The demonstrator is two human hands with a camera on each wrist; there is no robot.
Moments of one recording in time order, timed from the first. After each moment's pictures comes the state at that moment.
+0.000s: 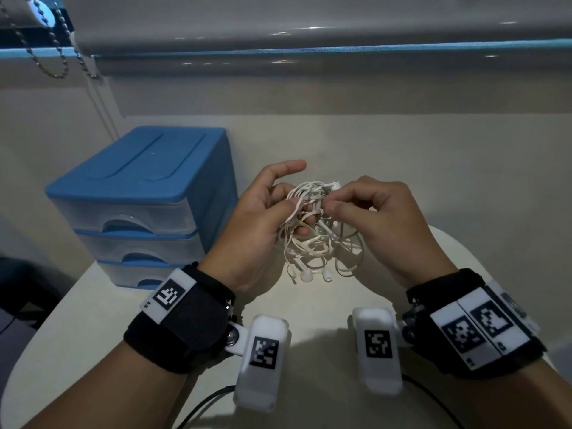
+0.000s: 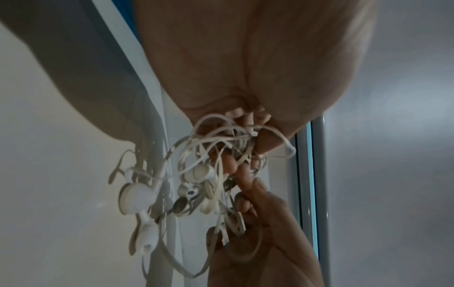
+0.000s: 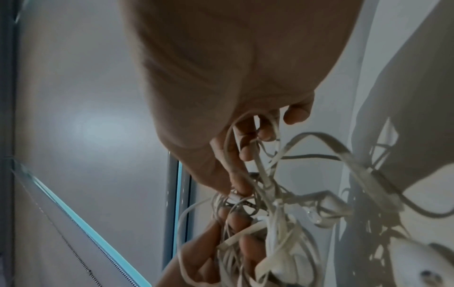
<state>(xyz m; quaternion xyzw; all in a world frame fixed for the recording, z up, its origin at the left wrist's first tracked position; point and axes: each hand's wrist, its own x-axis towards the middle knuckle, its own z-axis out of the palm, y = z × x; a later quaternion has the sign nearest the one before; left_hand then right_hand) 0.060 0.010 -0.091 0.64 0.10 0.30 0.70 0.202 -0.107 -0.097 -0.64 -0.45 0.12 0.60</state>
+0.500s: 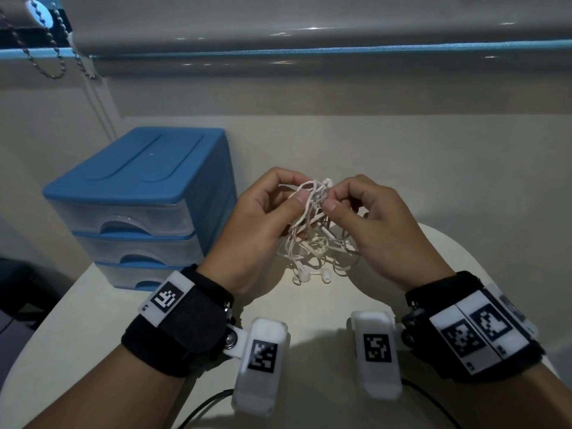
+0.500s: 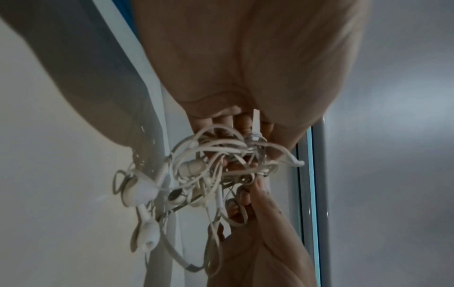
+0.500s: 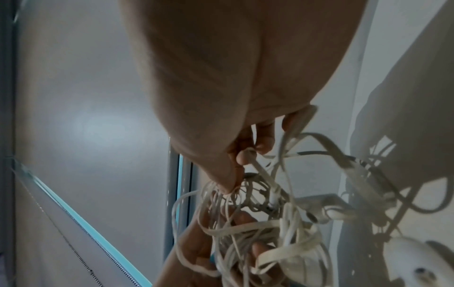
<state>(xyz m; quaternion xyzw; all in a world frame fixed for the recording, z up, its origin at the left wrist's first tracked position) 0.061 0.007 -0.093 0.67 0.12 0.32 0.66 0.197 -0.108 -0.094 -0.67 -0.49 0.11 0.55</state>
